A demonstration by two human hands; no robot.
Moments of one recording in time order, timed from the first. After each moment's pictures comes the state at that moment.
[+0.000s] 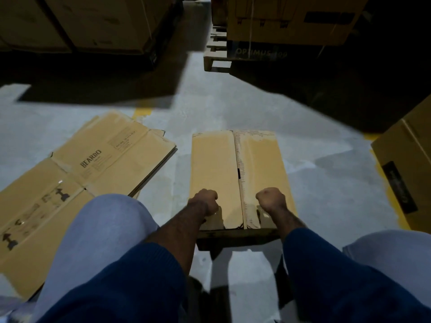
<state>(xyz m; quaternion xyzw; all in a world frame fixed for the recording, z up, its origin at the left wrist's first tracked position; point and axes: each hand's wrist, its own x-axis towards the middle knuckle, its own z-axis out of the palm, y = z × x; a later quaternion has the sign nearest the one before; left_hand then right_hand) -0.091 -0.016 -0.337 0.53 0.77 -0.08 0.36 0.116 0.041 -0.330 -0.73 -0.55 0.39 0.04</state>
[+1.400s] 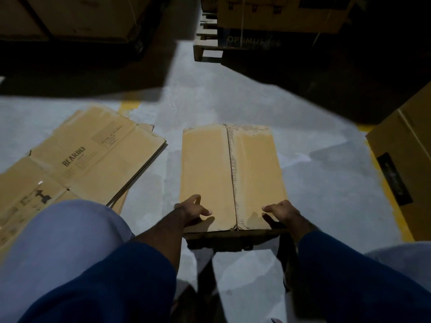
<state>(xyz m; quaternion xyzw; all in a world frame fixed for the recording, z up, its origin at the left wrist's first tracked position) -0.126 -0.028 -0.404 0.29 0.79 0.09 0.54 0.186 0.044 -0.400 -0.78 -0.44 0.45 -0.06</state>
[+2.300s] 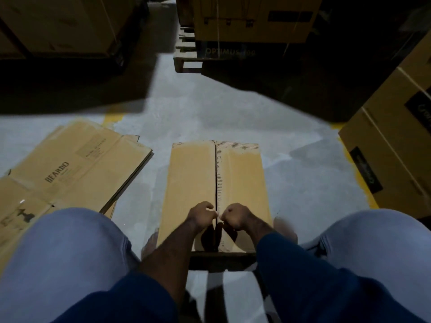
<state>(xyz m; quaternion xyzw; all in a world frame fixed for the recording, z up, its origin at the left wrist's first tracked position) -0.047 -0.041 -0.372 0.42 0.77 0.13 0.47 0.101 -0.008 -0.334 -0.61 -0.62 0.49 -0.11</state>
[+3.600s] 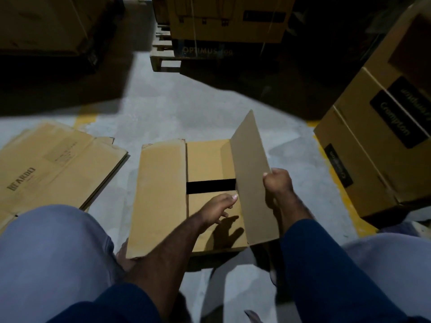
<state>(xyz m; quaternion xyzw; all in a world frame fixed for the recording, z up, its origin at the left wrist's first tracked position) 0.052 -0.021 -0.309 0.46 0.58 0.18 0.65 0.242 0.063 -0.280 -0.79 -0.42 0.37 0.25</state>
